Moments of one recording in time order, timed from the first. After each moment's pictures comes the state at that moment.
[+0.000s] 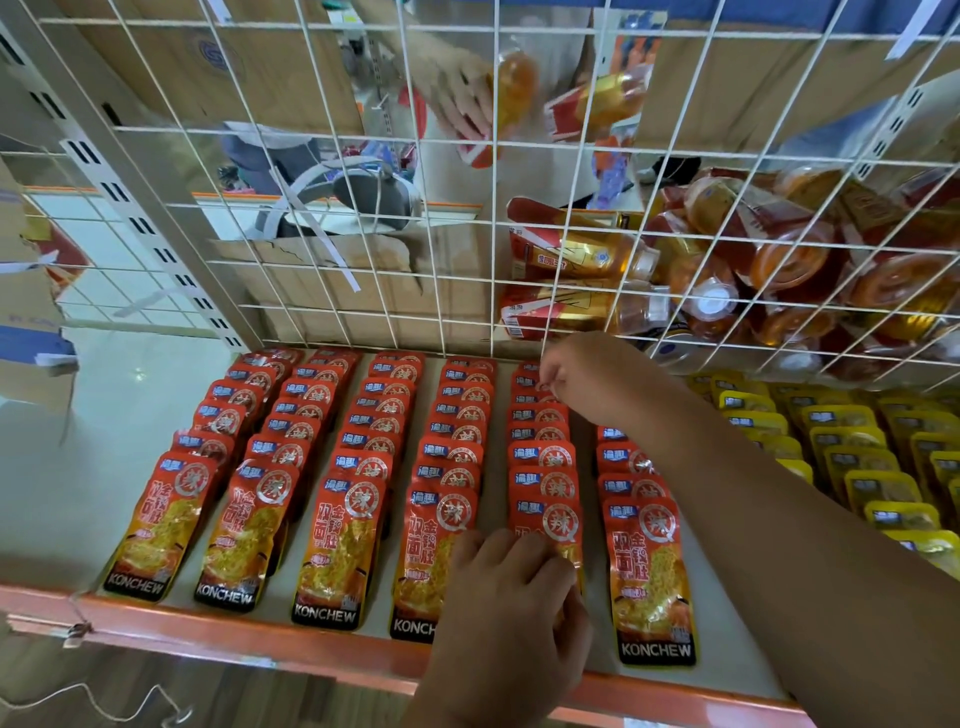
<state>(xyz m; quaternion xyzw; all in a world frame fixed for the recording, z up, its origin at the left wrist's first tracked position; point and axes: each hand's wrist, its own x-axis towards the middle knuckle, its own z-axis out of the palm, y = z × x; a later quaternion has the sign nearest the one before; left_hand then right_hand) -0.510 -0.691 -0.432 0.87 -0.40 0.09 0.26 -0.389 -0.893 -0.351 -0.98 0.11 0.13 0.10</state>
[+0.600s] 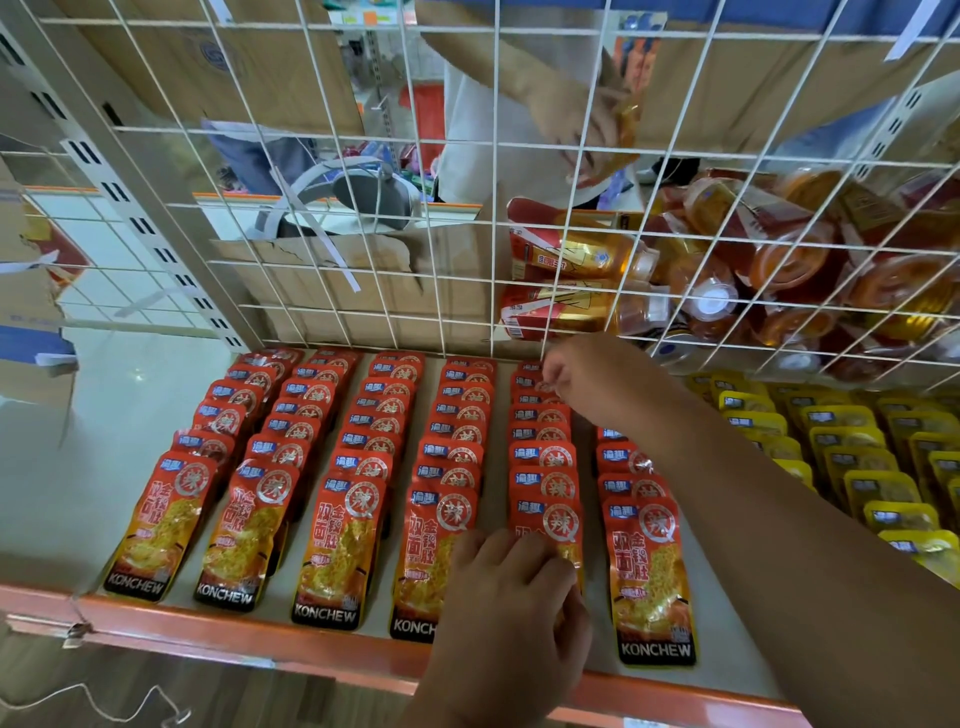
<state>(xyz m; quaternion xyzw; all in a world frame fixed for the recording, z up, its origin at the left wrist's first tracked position) -0.509 -0.690 -0.433 0.87 -0.41 0.10 0.27 -0.382 -0.894 -0.346 -0.97 0.12 0.17 0.11</state>
